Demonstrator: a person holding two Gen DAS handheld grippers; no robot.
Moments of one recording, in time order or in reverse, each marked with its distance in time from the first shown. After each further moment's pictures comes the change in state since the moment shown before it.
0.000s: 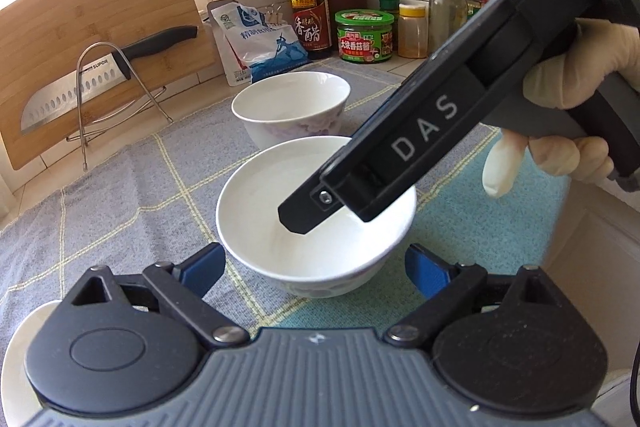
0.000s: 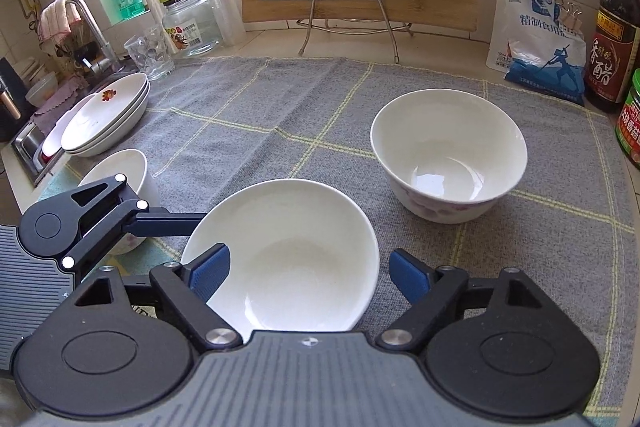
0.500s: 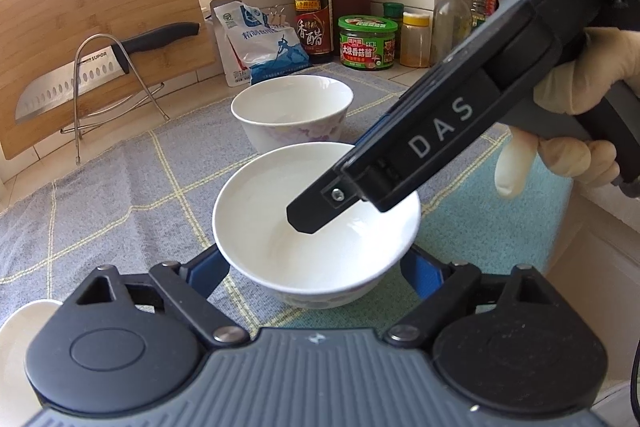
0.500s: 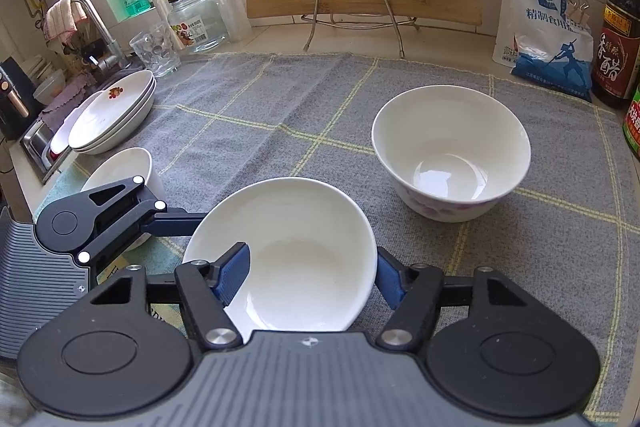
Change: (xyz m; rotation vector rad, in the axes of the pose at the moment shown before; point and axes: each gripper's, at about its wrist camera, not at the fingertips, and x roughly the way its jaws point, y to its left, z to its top) left arm 0.005 0.005 0.002 -0.048 -0.012 -0.031; right arm -0.001 -0.005 0.002 0.006 0.023 0.029
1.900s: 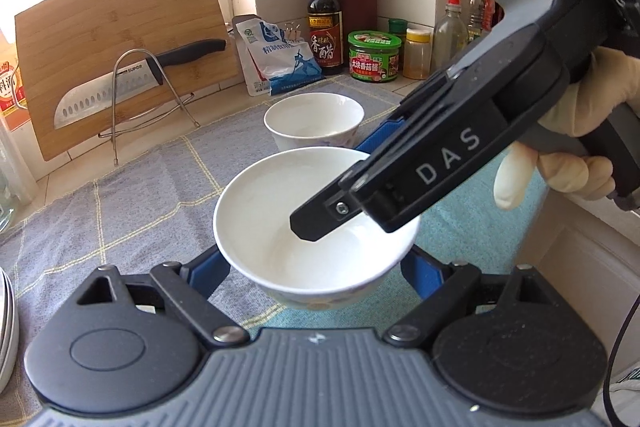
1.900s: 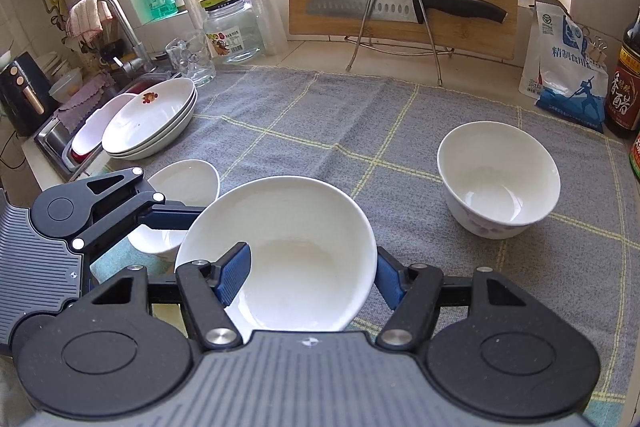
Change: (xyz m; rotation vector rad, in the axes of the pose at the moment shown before) left arm -0.057 0.016 -0.001 -0.002 0.004 0.013; right arm -0.026 0.063 0.008 -0.035 -0.033 -0.003
